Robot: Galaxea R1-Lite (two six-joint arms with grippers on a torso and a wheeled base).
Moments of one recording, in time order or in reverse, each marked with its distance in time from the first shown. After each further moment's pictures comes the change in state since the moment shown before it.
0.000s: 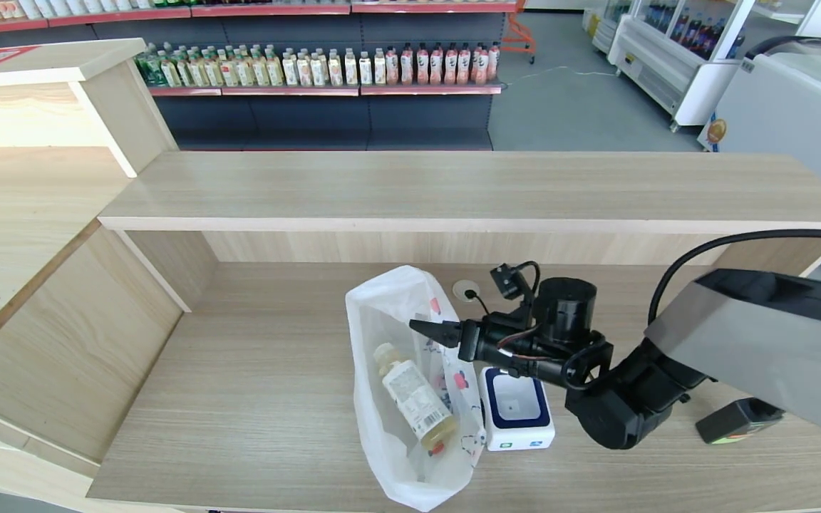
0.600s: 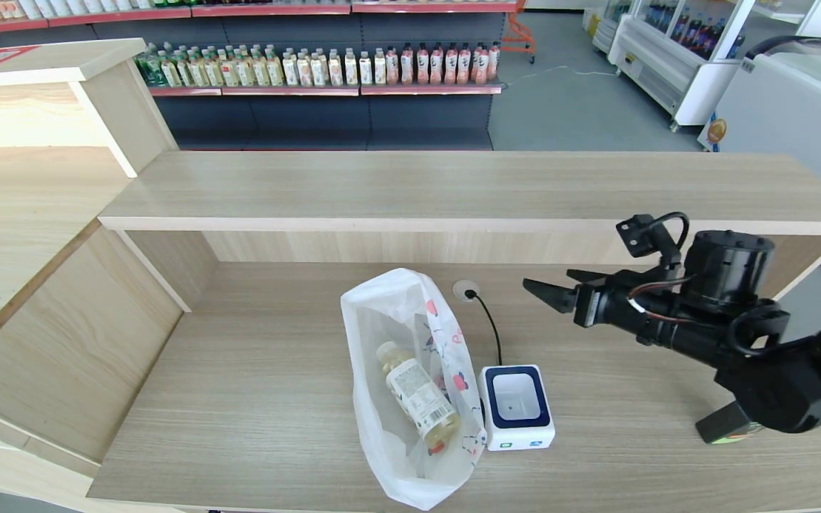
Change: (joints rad) left arm 0.000 0.000 0.000 0.000 0.000 0.000; right arm -0.270 -0.405 0.254 0.174 -0.139 -0.428
